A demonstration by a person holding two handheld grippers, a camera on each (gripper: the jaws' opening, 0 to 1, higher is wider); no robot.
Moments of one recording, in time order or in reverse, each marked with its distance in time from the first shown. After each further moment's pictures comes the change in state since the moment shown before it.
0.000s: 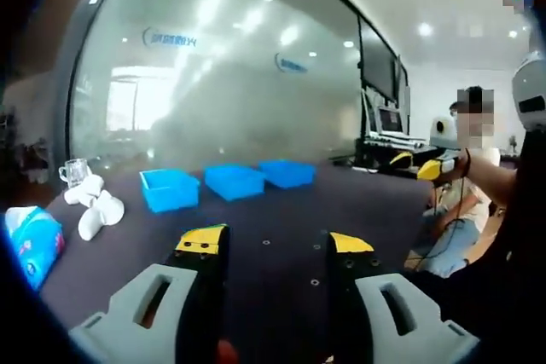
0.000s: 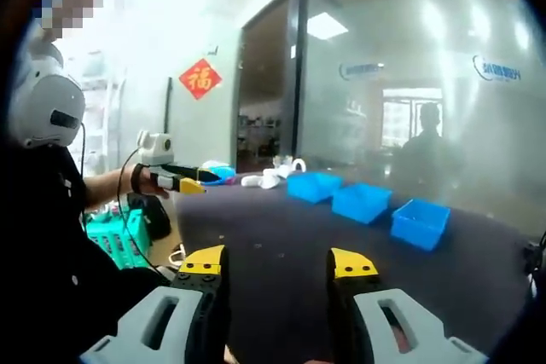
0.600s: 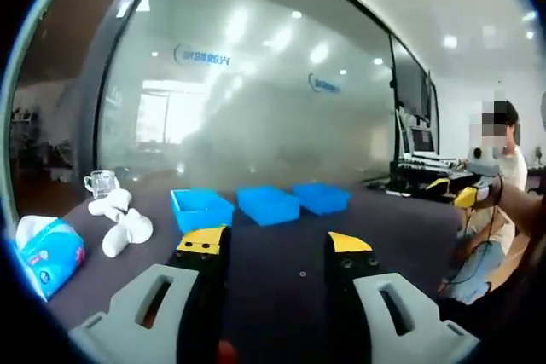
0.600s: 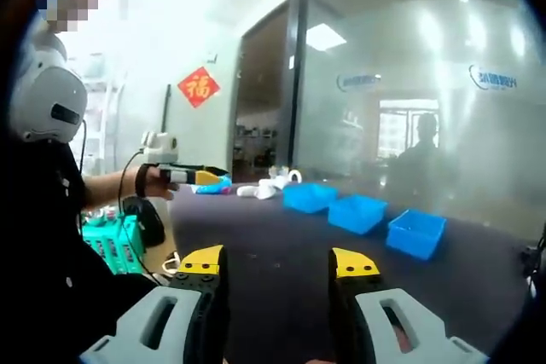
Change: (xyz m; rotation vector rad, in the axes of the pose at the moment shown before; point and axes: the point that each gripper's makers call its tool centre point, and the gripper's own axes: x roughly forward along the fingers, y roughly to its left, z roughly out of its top) left arm 0.008 0.043 0.029 -0.026 -0.101 0.175; right arm -0.001 -0.001 0.006 -0.008 -0.073 -0.039
